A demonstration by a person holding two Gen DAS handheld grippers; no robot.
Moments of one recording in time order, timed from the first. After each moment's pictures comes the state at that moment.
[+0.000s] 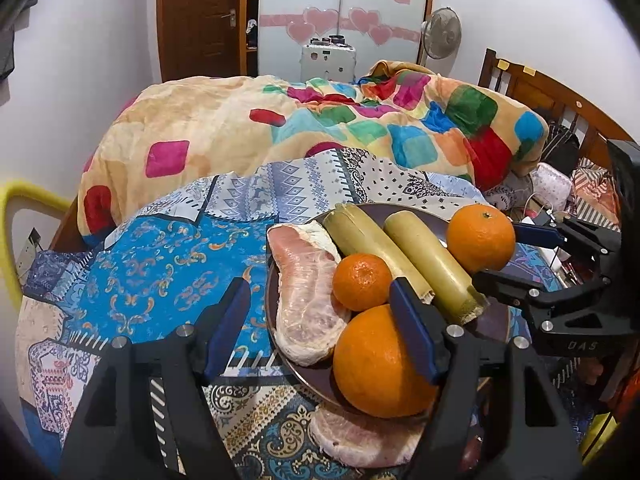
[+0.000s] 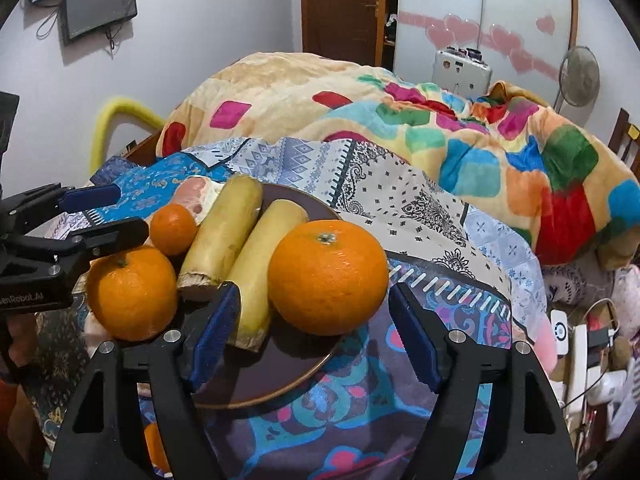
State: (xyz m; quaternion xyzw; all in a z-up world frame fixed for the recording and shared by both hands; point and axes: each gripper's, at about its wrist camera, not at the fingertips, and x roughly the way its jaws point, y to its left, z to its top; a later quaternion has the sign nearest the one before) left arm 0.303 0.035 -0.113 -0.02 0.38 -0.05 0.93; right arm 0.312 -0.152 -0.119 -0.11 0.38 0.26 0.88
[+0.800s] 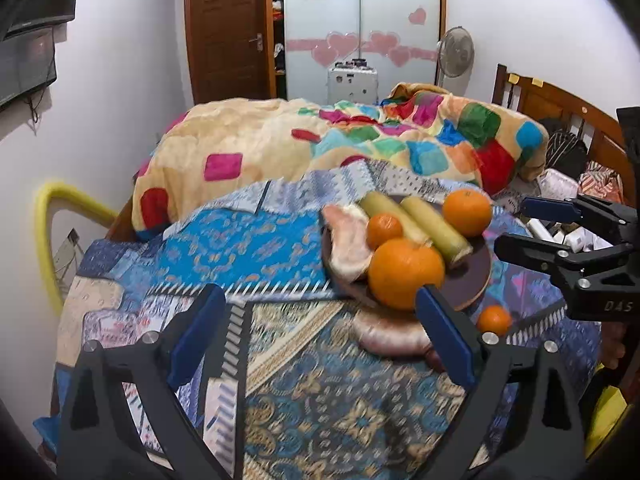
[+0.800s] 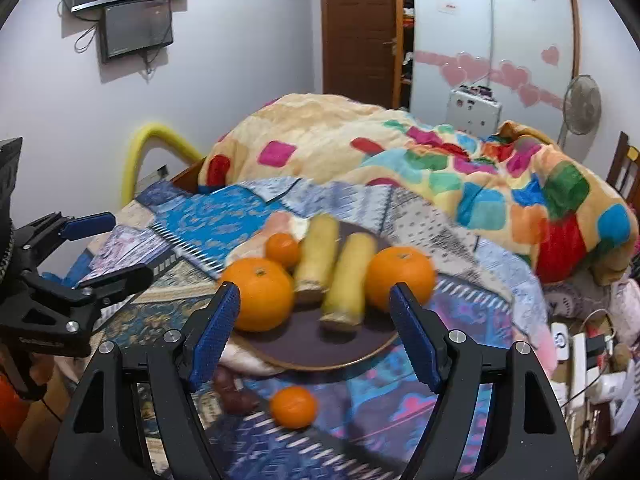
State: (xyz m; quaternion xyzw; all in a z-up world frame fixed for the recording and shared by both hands) left arm 0.201 0.058 -0.084 0.00 0.34 0.00 0.94; right arm 0.237 -0.133 -0.073 -0.10 0.32 0.30 0.89
